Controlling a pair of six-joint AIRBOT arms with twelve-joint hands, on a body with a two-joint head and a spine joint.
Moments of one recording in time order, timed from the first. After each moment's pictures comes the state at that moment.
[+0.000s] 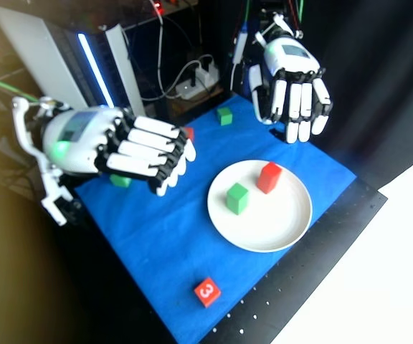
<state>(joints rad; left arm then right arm) 0.70 -0.95 1.06 -0.11 -0.76 1.18 -0.87 -0.89 0.87 -2.95 -1.14 1.97</state>
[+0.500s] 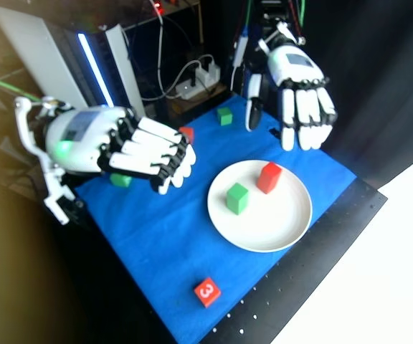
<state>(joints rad) 0.60 -1.04 1.16 -0.11 -0.64 1.19 -0.87 -0.89 0.87 -2.94 -1.14 1.97</state>
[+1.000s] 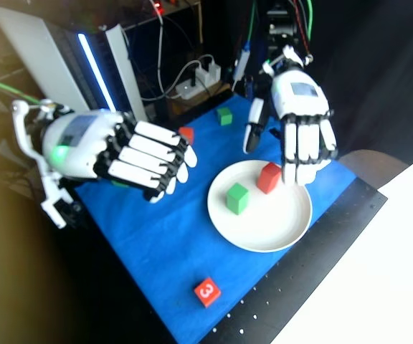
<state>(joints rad) 0.54 -1.17 1.29 -0.08 -0.45 1.18 -0.87 -0.89 0.88 -2.93 -1.14 1.97</state>
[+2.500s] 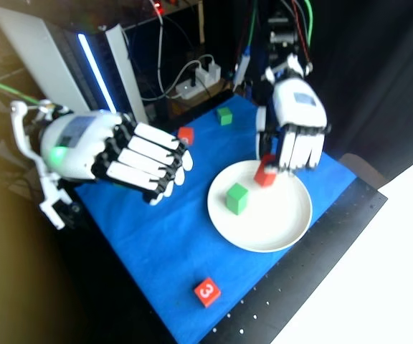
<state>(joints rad) 0.61 -1.07 1.20 -0.07 -0.61 1.03 -0.87 -0.89 0.89 -2.92 -1.14 1.97</state>
